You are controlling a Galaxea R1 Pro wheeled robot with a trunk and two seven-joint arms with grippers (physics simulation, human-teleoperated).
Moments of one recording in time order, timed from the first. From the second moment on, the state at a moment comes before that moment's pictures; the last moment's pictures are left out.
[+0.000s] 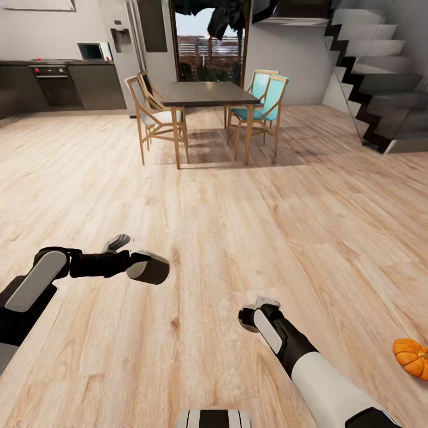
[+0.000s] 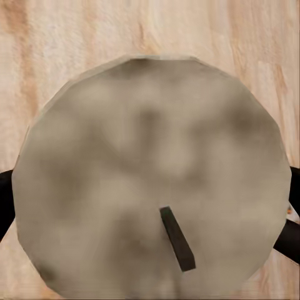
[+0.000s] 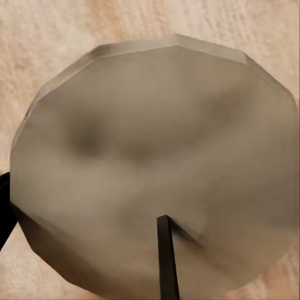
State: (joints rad) left arm -0.78 0.49 -0.25 -1.34 1.37 1.05 0.24; right arm -0.73 0.10 0.29 -0.64 -0.57 0.53 -0.42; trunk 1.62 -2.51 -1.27
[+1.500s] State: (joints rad) left arm -0.78 0.49 -0.25 -1.35 1.37 1.05 0.32; right arm -0.73 0.10 0.29 -0.64 -0.57 0.53 -0.42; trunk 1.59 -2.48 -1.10
